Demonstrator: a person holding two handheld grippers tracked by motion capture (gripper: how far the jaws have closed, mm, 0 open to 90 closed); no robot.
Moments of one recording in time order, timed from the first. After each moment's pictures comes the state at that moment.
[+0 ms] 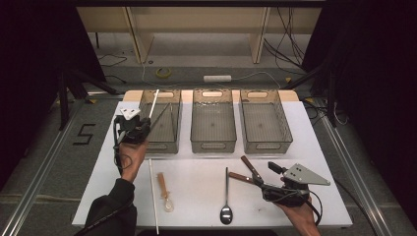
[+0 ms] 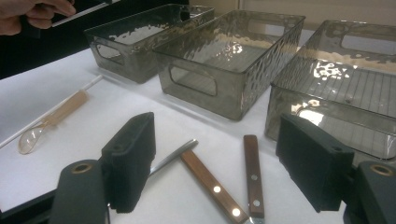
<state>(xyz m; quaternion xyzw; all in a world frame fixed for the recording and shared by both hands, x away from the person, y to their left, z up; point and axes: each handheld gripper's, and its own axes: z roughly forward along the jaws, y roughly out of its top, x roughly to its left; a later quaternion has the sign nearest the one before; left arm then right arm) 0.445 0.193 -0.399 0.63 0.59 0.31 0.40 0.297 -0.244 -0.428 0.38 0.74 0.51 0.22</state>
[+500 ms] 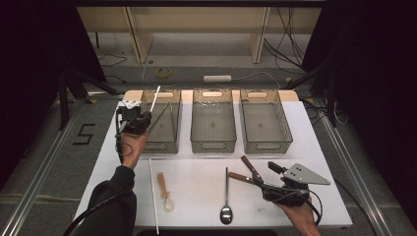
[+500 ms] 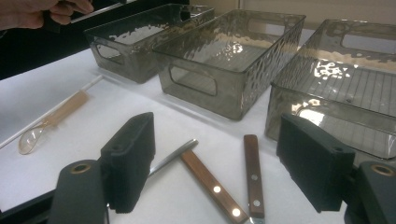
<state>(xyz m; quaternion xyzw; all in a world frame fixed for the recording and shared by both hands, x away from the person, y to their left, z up) 0.478 0.197 -0.401 0.64 0.59 0.30 0.39 0.297 -0.244 -0.429 0.38 0.74 0.51 0.22</state>
